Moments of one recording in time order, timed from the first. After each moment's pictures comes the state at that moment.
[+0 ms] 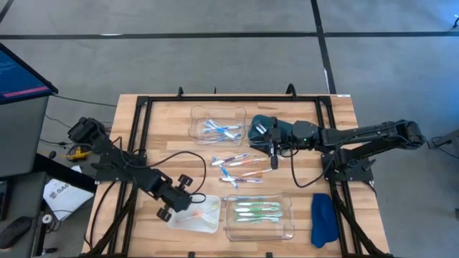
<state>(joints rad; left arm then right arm) -0.58 1.45 0.78 -0.53 -0.10 -0.06 -0.01 1.13 0.68 0.24 0.05 -0.01</state>
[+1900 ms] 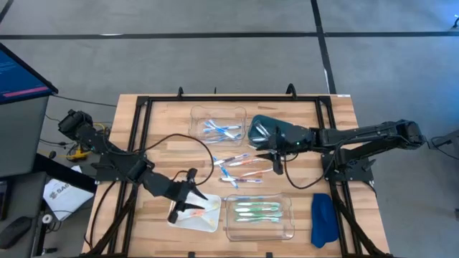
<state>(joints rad) -0.58 1.22 0.80 0.03 -0.26 -0.02 -0.01 1.13 0.68 -0.06 0.00 0.04</state>
